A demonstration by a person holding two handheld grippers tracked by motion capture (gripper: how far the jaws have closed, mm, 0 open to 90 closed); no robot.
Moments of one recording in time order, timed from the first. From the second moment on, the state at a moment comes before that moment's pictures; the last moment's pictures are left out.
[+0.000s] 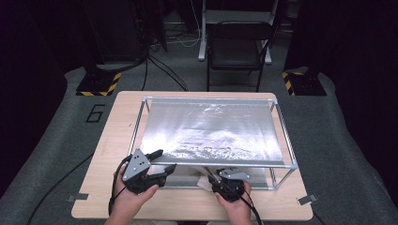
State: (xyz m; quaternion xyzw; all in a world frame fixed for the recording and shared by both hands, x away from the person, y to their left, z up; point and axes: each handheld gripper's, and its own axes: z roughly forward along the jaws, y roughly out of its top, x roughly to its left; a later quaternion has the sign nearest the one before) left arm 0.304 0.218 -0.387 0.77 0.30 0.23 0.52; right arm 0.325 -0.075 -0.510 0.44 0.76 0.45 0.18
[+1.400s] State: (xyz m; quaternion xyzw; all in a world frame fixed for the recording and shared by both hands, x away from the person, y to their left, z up) left arm 0.281 0.212 -0.433 0.78 0.30 0.19 0.51; right arm 0.319 -0.081 -0.514 0.42 0.77 0.44 0.16
